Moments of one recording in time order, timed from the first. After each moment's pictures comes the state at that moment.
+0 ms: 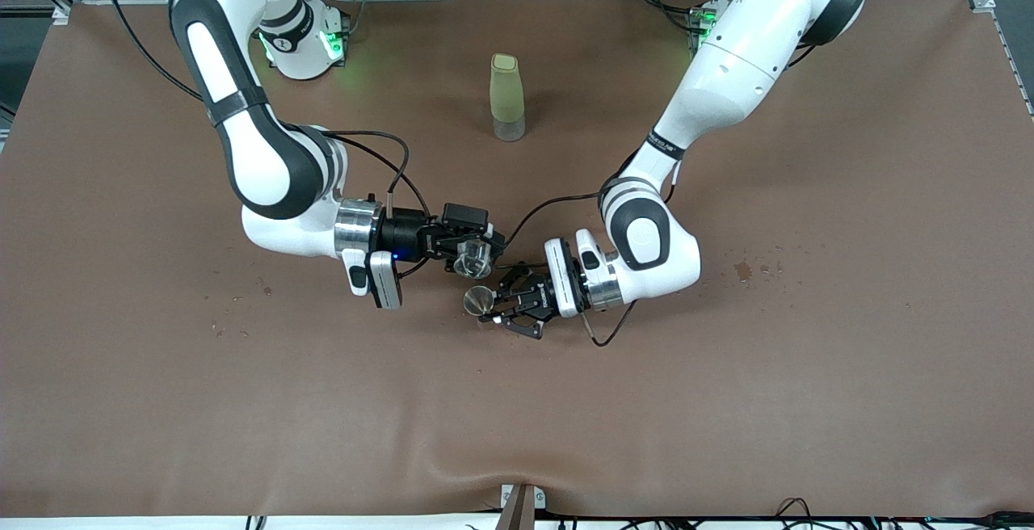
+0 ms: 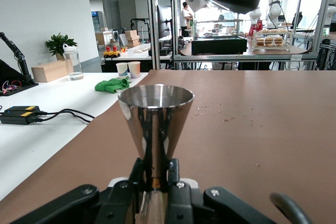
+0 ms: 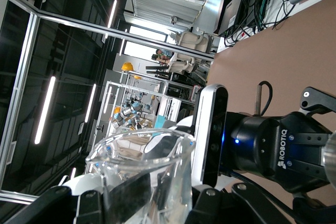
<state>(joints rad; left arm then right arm) -0.47 0.91 -0.14 -1.31 -1.81 2.35 2.32 0.41 0.47 0.03 -1.70 1.82 2.06 -0.92</state>
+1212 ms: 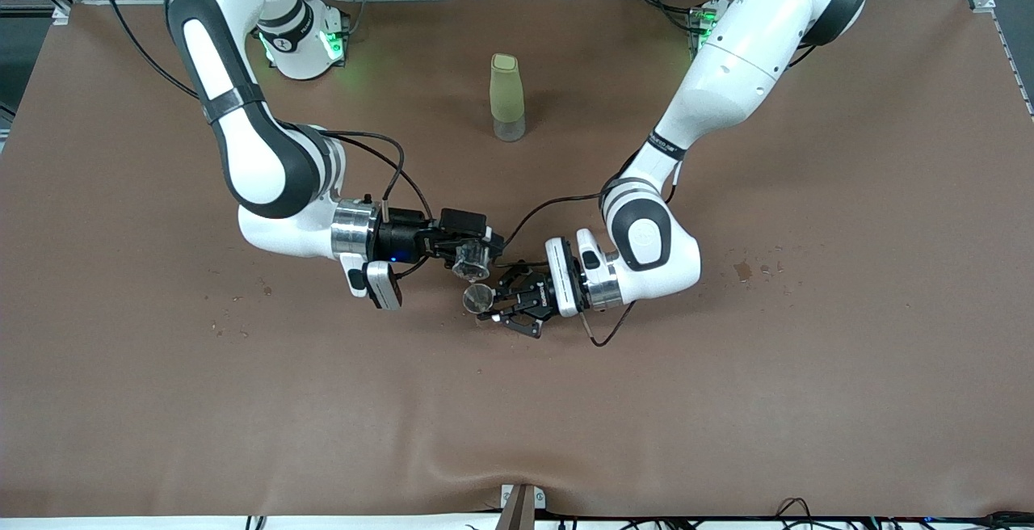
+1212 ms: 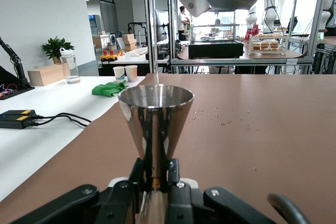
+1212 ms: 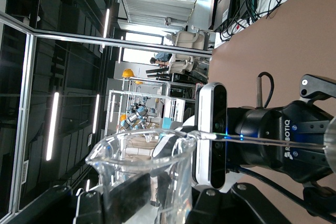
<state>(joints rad) -0.47 0.91 -0.14 -1.31 -1.81 2.33 2.32 0.41 0.47 0.03 -1.69 1.82 2.06 -0.79</state>
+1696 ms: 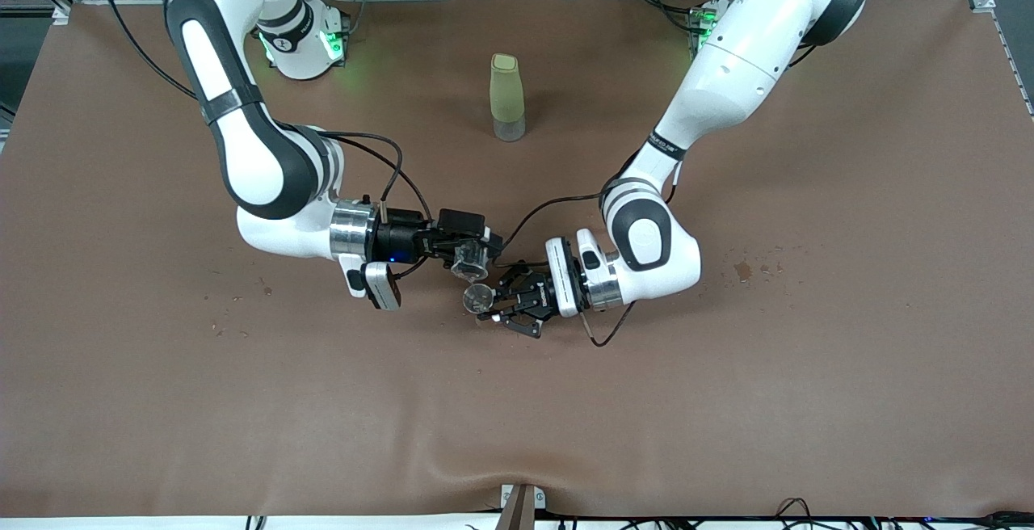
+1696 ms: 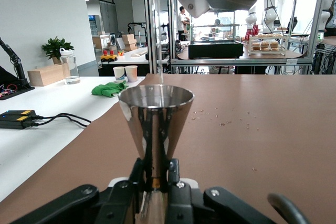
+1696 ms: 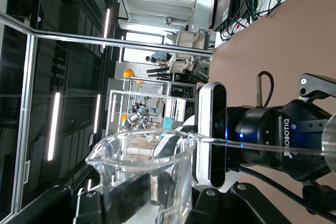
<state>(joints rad) -0.46 0.91 -0.14 -1.31 -1.81 2.32 2.32 0.41 0.47 0.03 -1.69 1.82 2.05 -0.79</state>
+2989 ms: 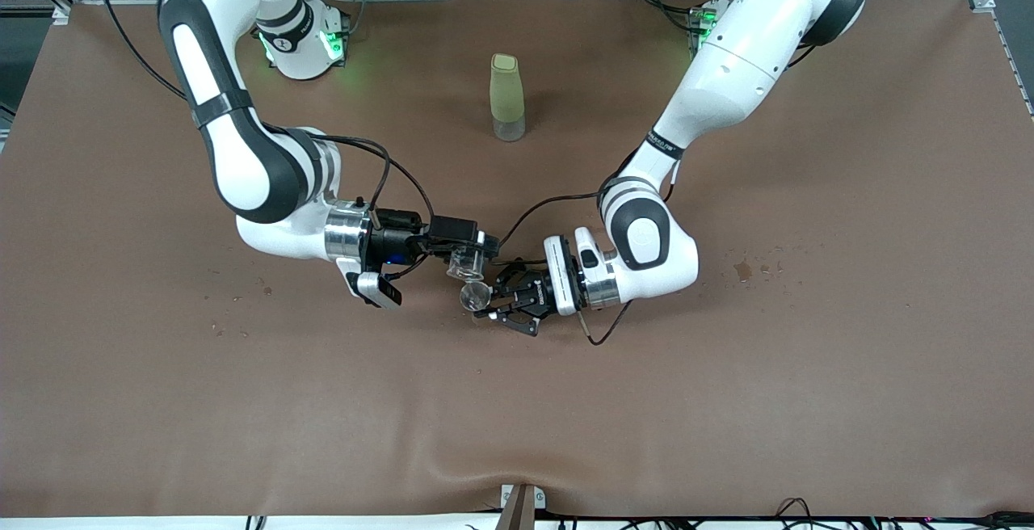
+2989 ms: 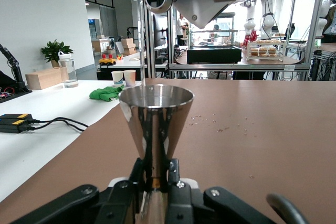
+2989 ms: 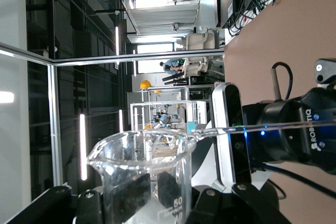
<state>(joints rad) -0.46 0.91 -0.15 -1.31 -1.82 2.31 2.32 0.39 0.47 0.02 -1.69 1.90 1.99 -0.63</state>
